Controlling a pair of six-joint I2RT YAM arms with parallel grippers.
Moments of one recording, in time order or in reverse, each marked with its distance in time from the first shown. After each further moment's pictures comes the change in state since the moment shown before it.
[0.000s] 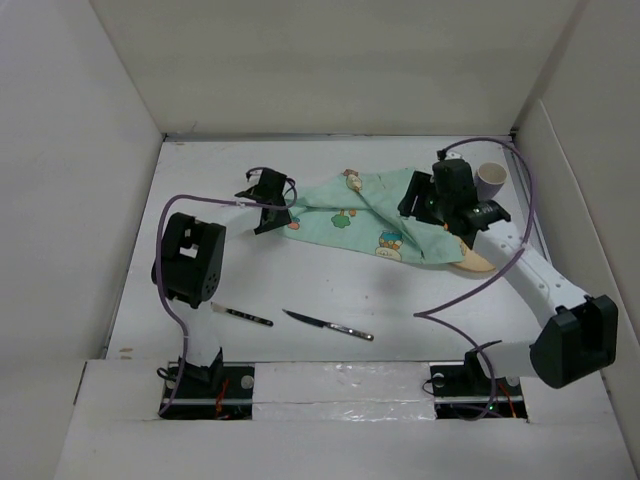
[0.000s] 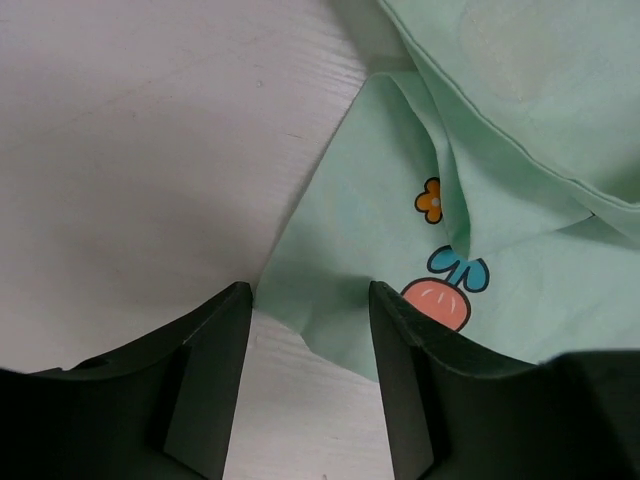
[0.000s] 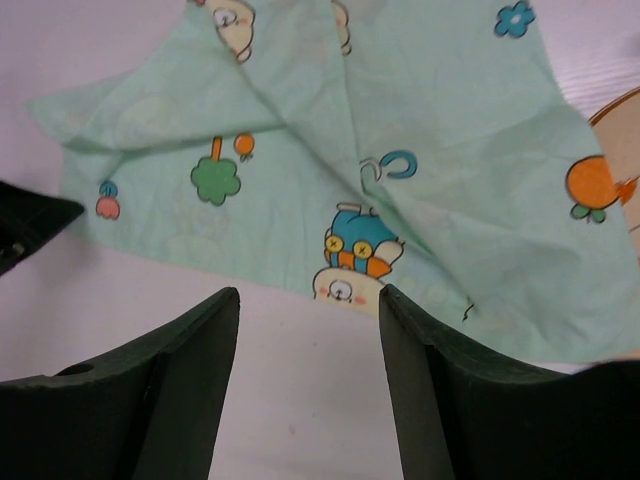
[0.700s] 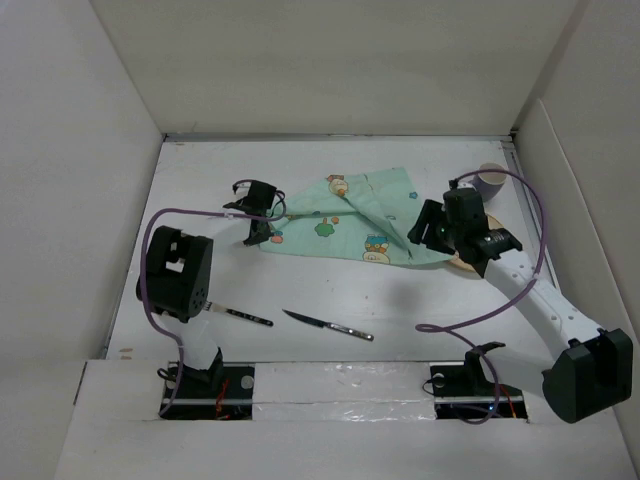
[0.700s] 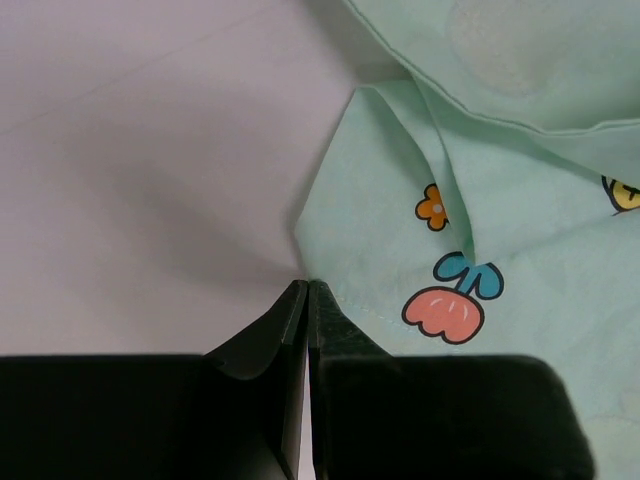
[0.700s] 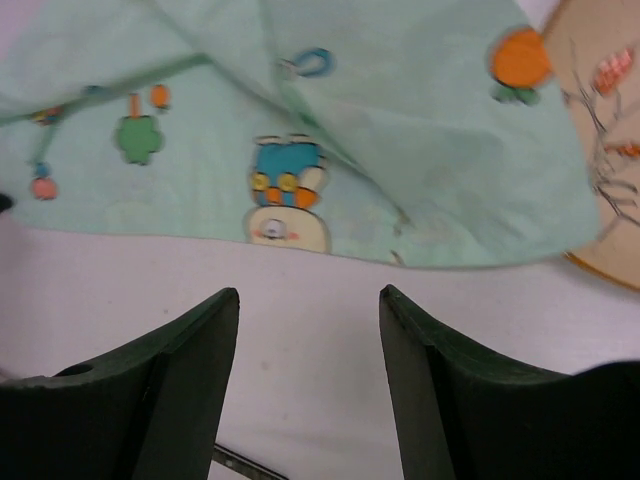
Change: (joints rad) left arm 0.014 -0.098 -0.119 -0.048 -0.100 0.037; right arm 0.007 -0.187 -0.210 -0.033 -0.027 0.041
